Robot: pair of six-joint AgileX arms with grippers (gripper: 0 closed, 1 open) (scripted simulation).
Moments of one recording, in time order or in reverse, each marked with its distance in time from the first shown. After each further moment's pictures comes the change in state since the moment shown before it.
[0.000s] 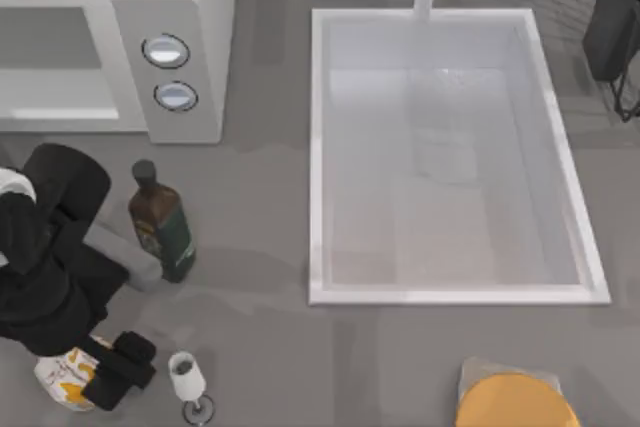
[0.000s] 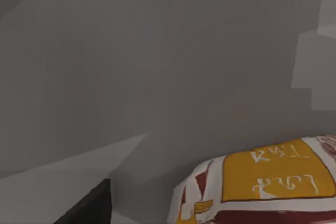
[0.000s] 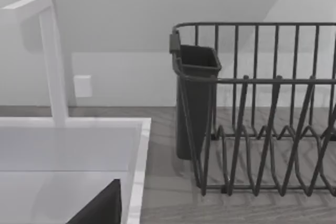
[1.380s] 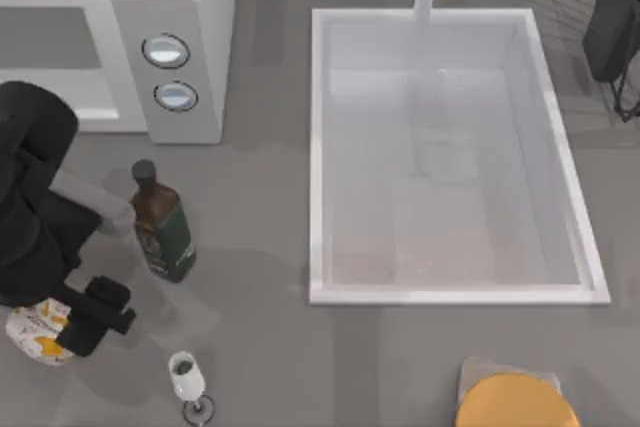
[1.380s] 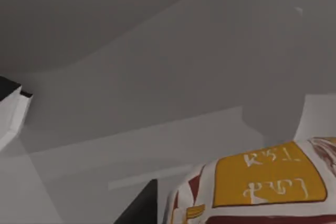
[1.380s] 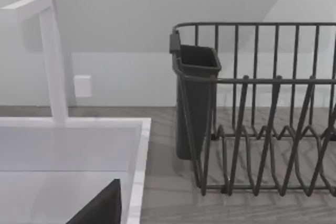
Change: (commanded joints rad) left arm 0.079 -0.134 0.188 -0.252 -0.016 -0.010; right arm 0.000 0.000 0.000 0.000 0.000 0.000
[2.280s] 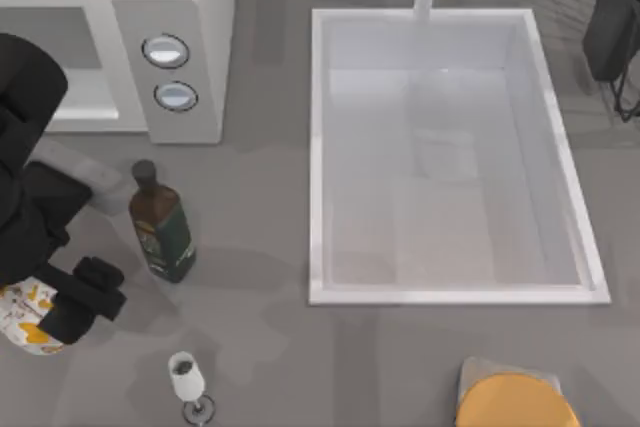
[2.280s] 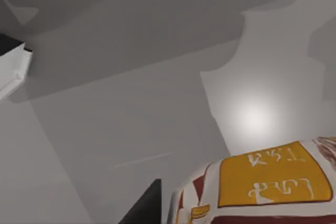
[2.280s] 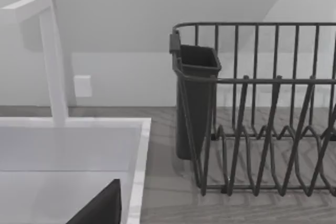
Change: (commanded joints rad) left arm -0.042 -0.097 0.132 -0.248 0.019 0.001; right arm 0.000 0.000 0.000 0.000 0.000 0.000
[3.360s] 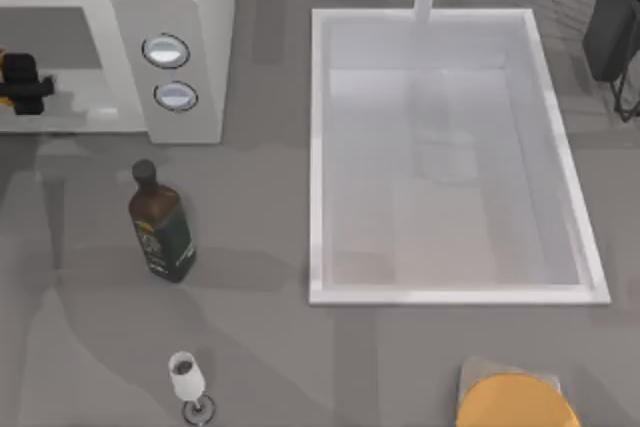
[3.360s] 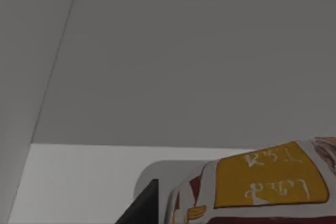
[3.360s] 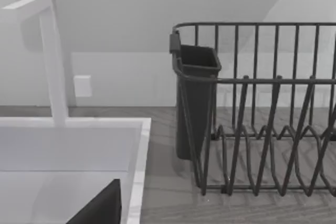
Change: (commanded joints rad) left arm 0.443 0.649 0.032 1.646 0.180 -0.183; right arm 0.000 0.000 0.000 0.000 0.000 0.000
